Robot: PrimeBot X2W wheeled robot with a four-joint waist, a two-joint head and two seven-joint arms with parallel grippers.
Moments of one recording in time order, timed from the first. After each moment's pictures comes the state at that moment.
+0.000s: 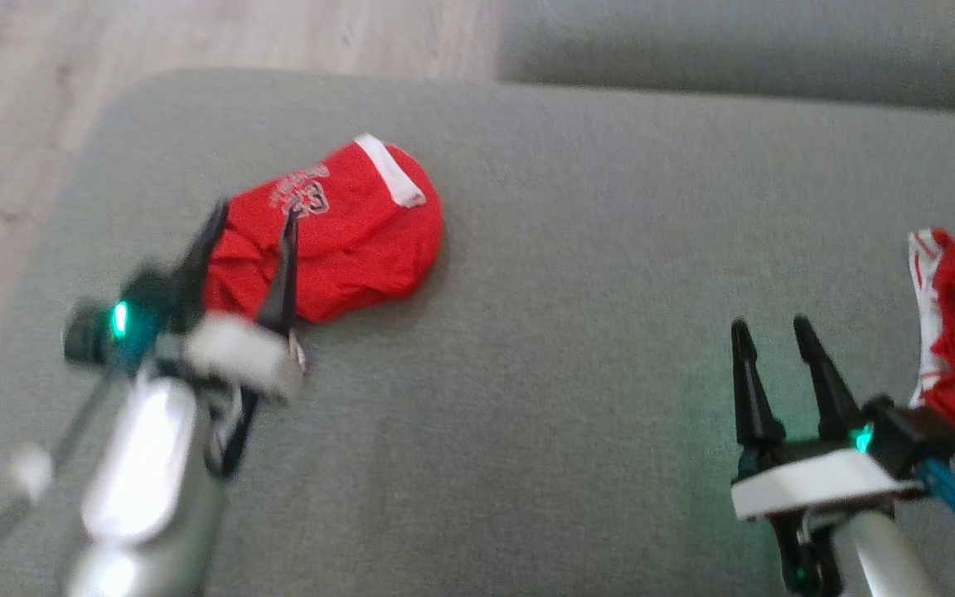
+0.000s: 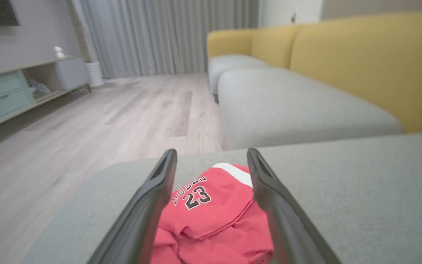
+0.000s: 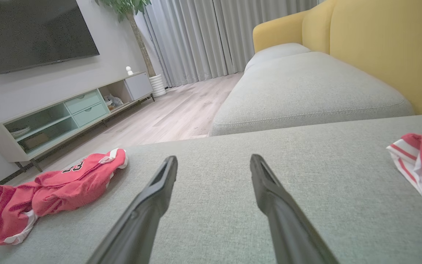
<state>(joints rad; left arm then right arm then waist) -0.37 0.13 -0.19 0.39 -0.20 -0.09 -0.09 -0.03 -0.04 0.08 0.24 0.25 0.13 -0.25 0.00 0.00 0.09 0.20</state>
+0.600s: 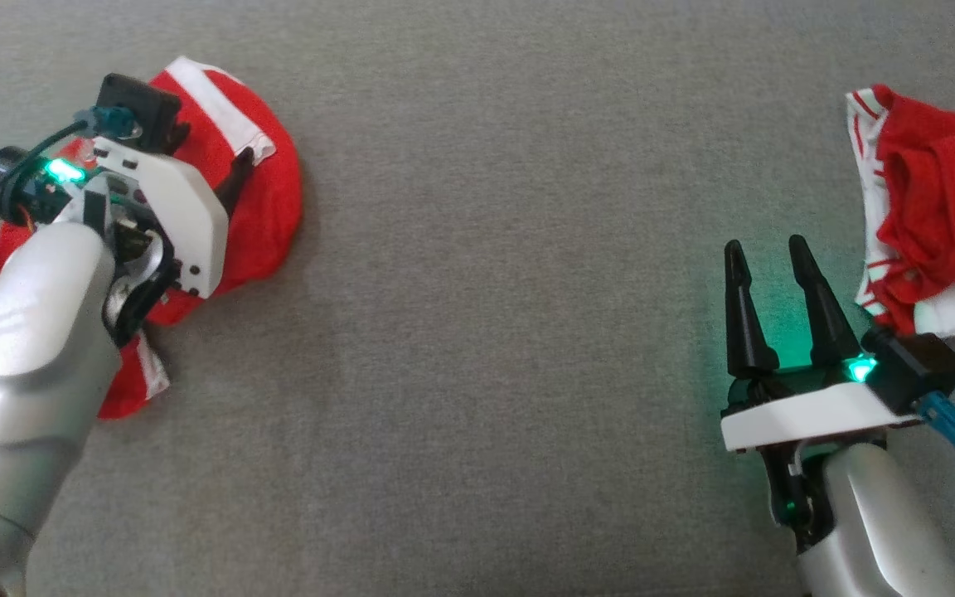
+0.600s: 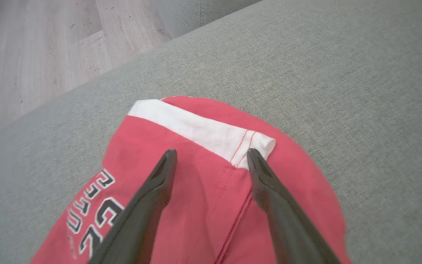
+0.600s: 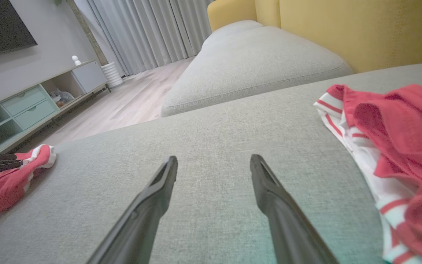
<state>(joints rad) -0.88 0.43 -0.67 0.65 -0.53 -0.13 0.39 -0.18 -0.05 0.11 0.24 0.27 0.13 -0.25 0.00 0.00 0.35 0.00</state>
